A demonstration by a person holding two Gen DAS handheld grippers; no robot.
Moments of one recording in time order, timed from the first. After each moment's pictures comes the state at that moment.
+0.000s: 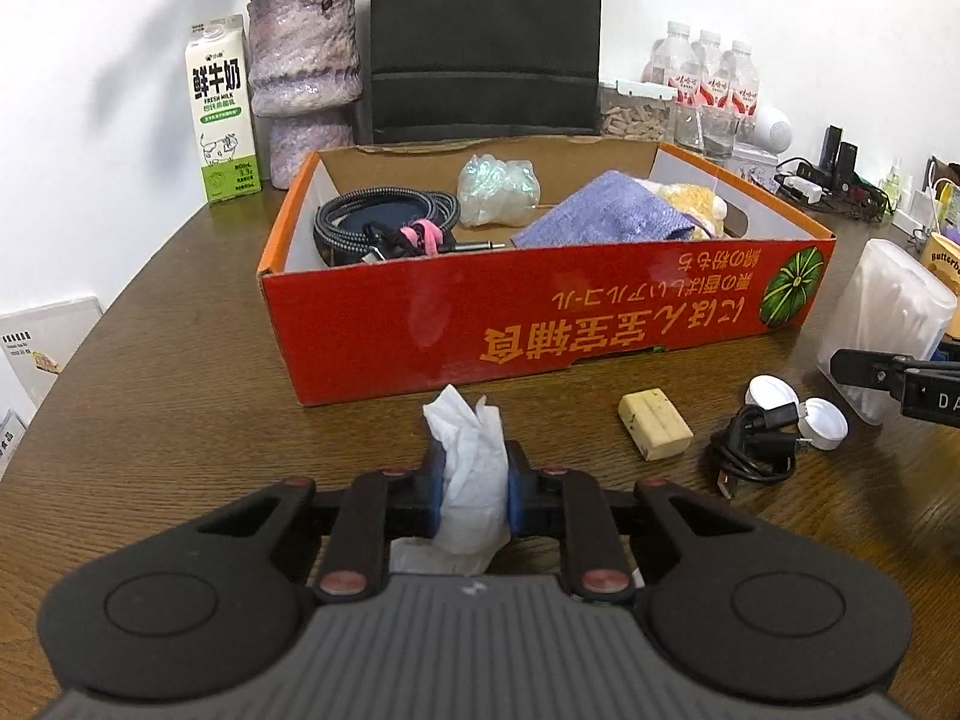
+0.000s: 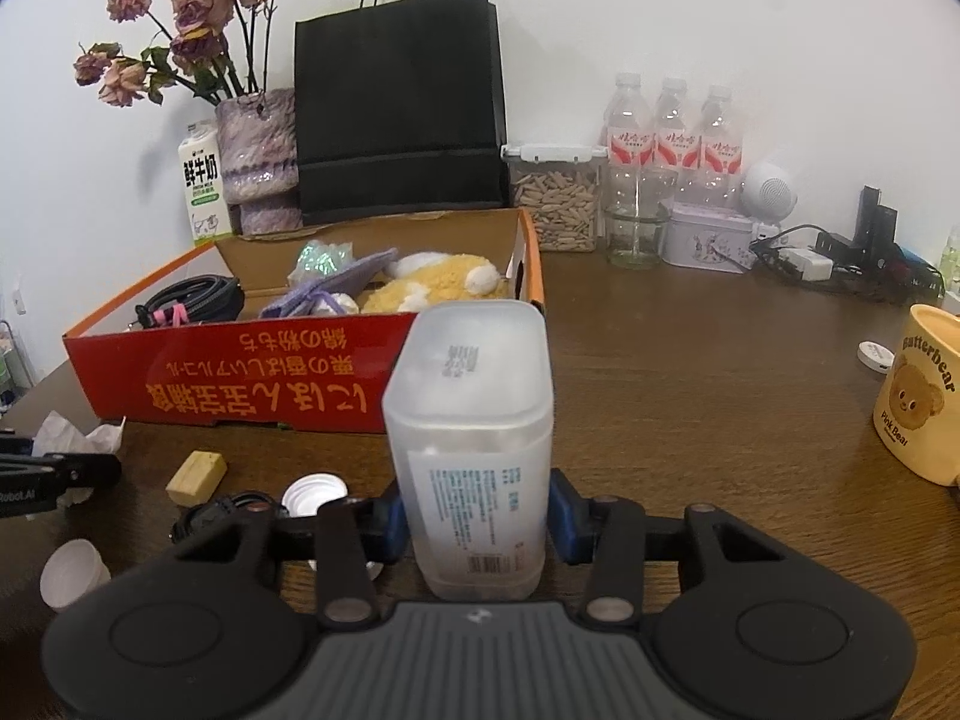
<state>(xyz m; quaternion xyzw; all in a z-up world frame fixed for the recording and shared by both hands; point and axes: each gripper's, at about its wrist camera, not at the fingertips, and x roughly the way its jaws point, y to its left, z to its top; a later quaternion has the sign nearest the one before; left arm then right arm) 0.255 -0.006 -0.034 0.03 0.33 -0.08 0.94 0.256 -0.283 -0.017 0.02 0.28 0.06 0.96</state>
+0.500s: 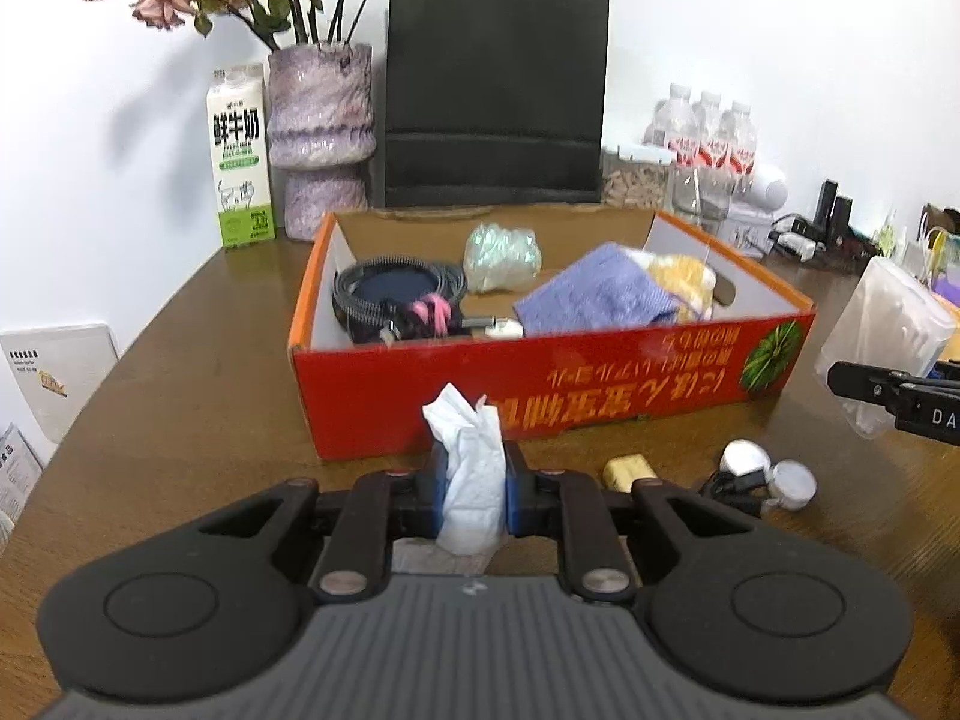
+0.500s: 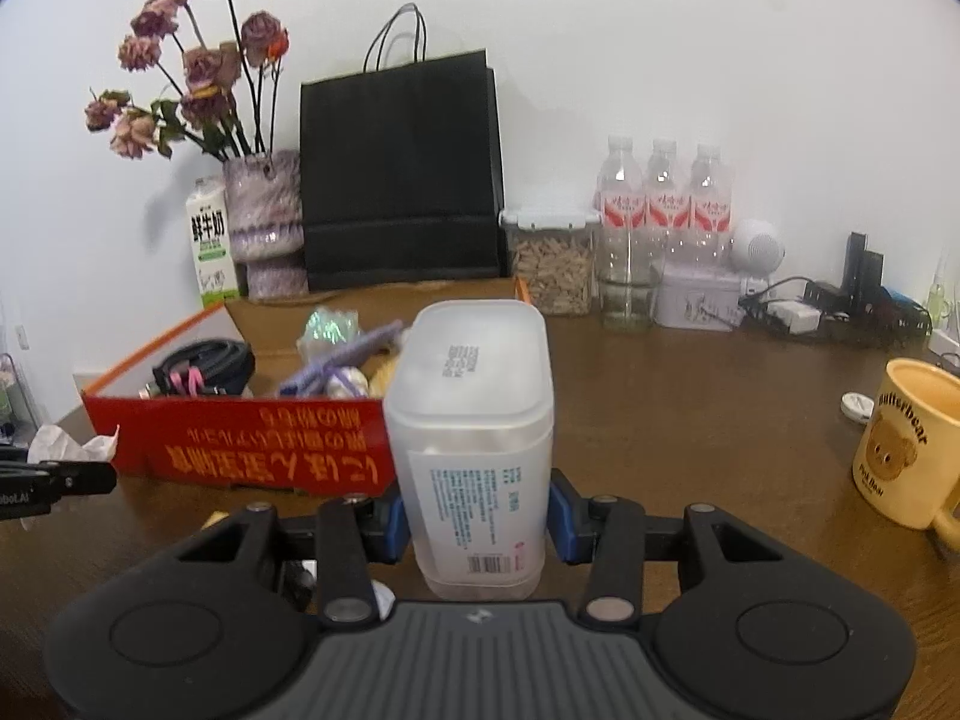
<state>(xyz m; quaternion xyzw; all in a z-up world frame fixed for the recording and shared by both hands) 0.243 -0.002 -0.003 0.01 0.28 -0.08 0.96 0.246 -0.284 0.012 0.02 0.23 0.05 0.97</state>
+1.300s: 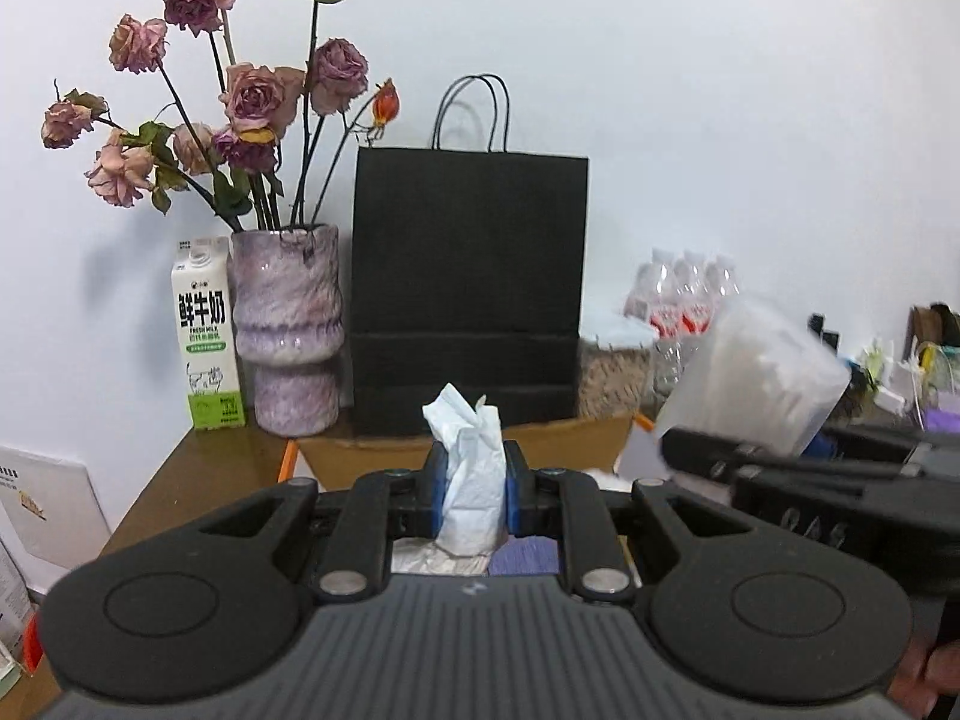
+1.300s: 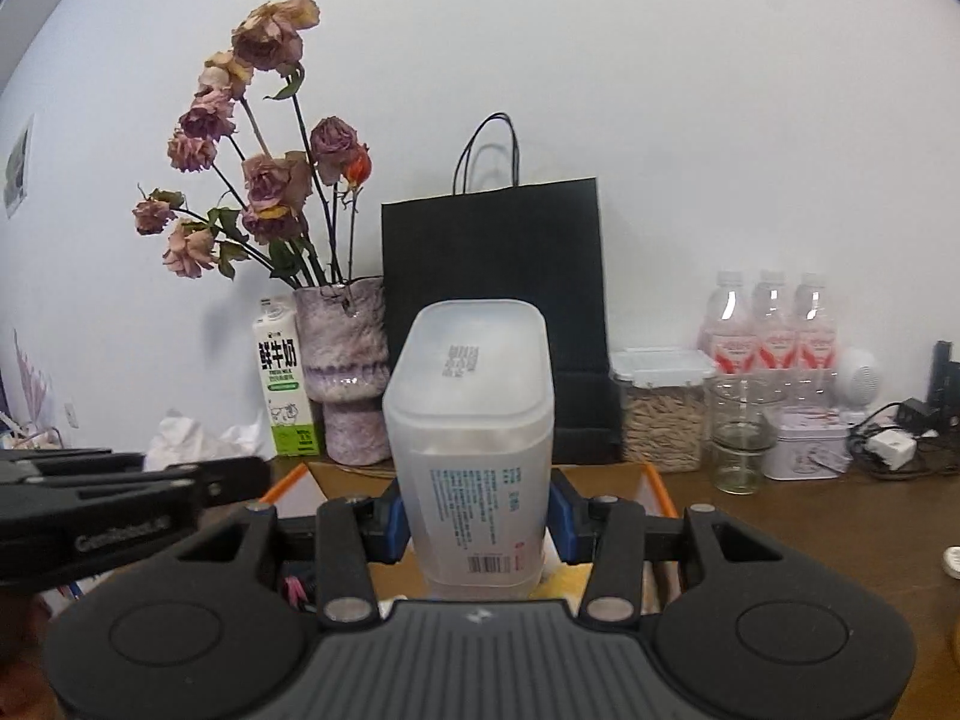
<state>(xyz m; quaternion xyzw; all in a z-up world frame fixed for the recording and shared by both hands) 0.302 -0.027 0.076 0.00 0.16 -0.09 0.98 0.316 -0.214 0.090 0.04 0.14 0.11 0.98</state>
